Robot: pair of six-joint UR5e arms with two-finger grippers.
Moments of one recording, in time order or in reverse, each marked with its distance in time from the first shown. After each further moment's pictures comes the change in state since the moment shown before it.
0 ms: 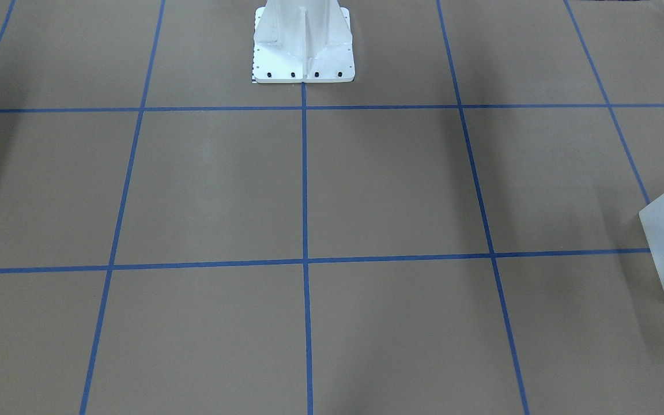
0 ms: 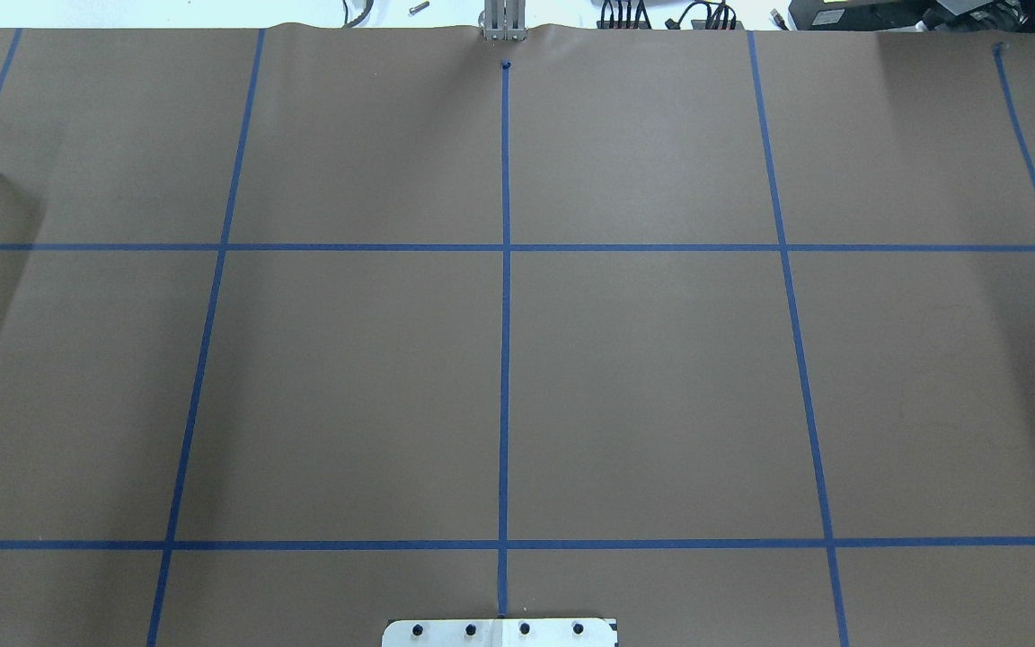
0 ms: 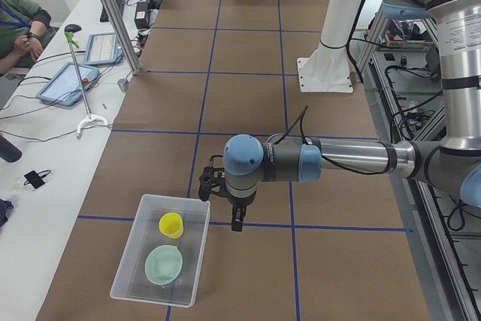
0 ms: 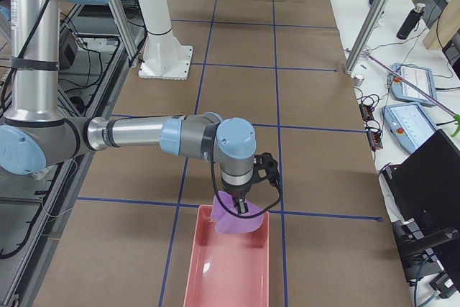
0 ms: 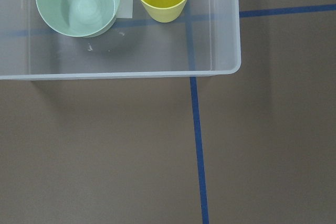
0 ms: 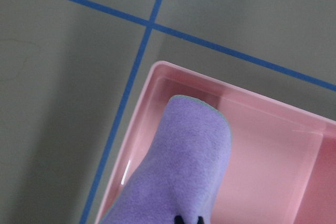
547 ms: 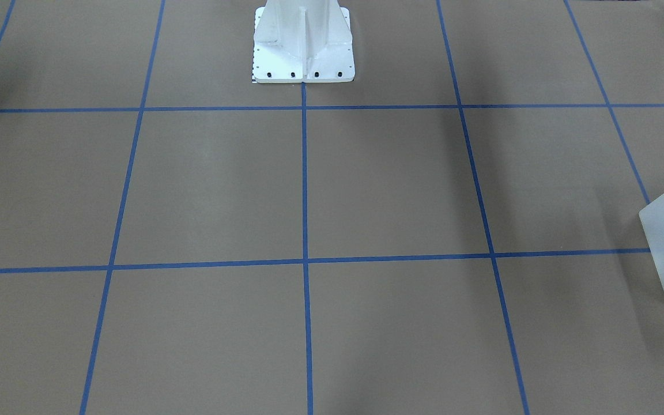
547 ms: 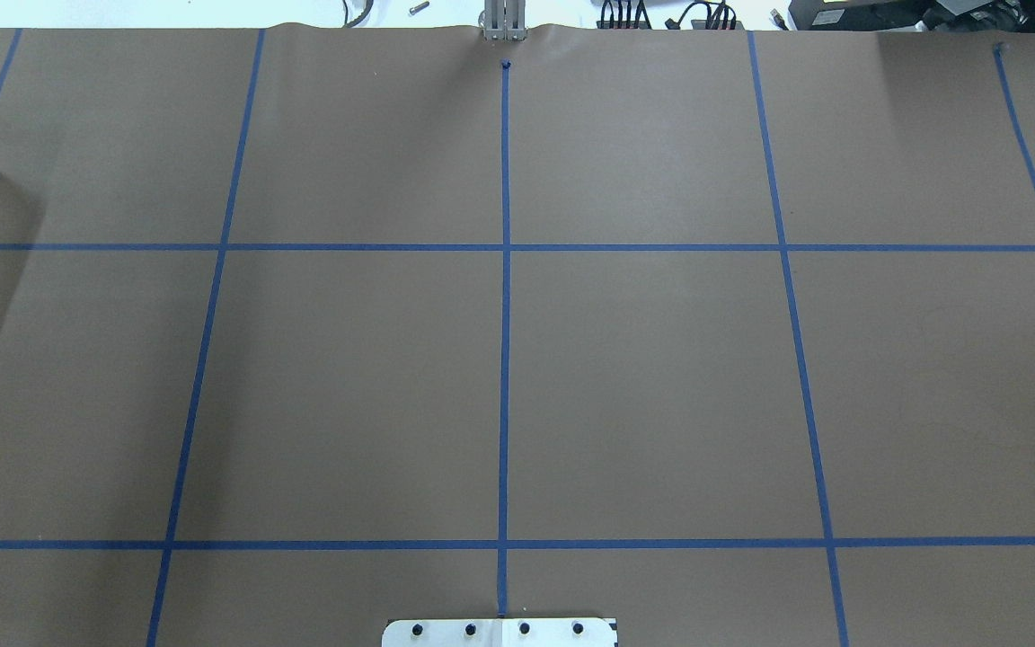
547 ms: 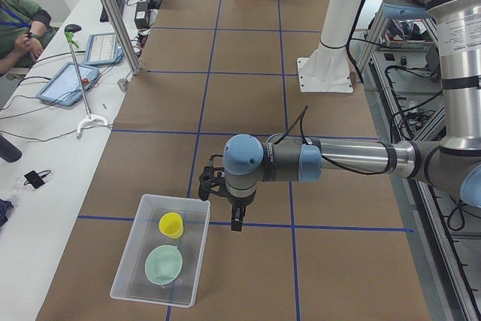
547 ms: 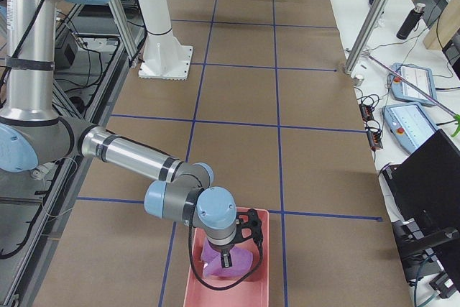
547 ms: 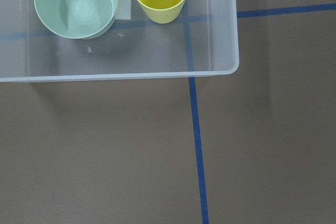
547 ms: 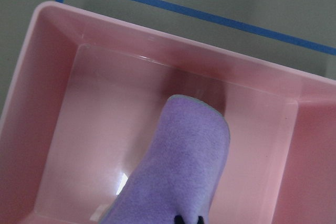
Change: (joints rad) left arm 0.000 0.000 0.001 -0.005 0.000 0.002; right arm 0.017 -0.030 -0.289 0.373 -0.006 0.120
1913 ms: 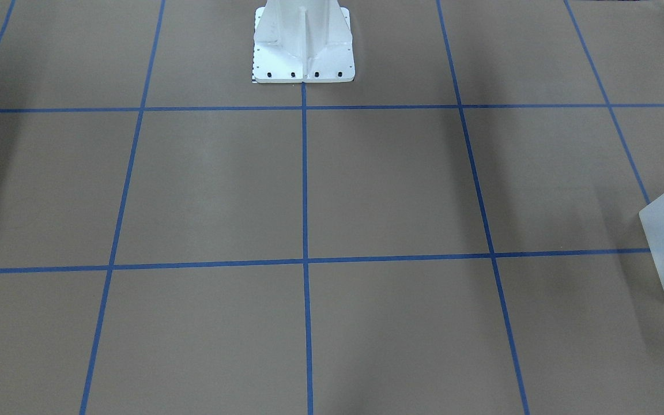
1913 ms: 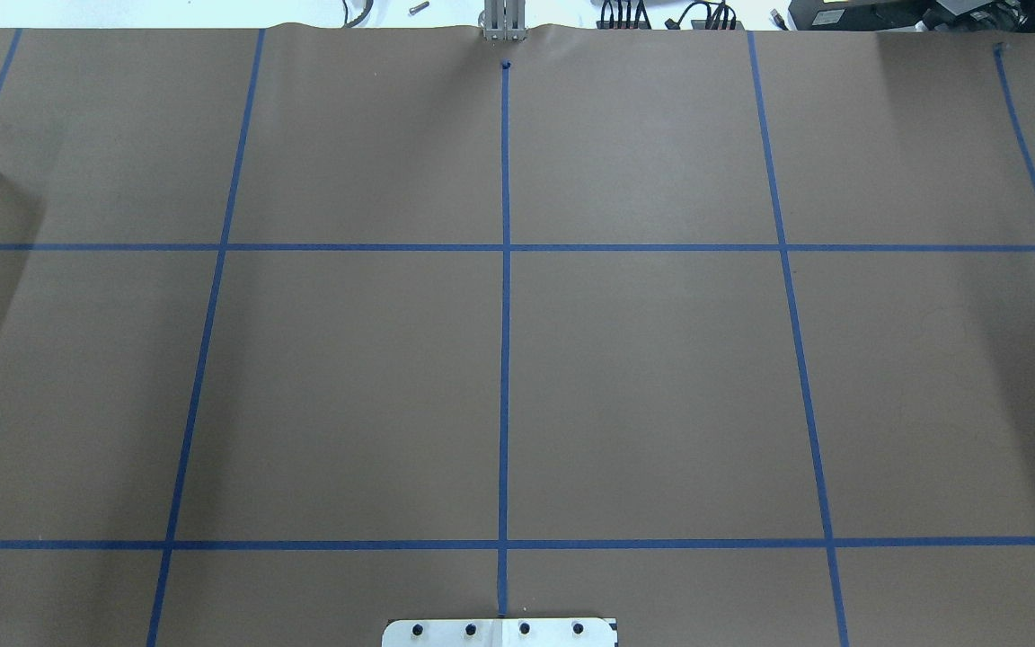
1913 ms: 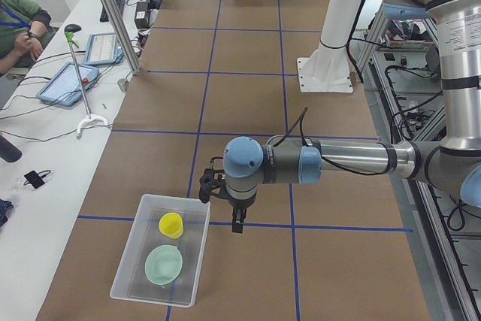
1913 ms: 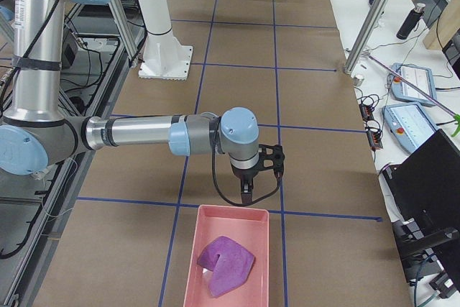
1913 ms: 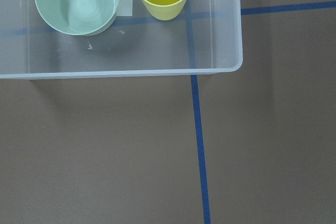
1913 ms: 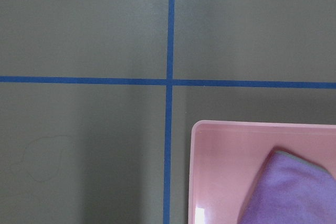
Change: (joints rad) left arm 0.001 0.001 0.009 0.002 0.000 0.000; right arm -0.164 -0.003 0.410 -0.200 0.048 0.471
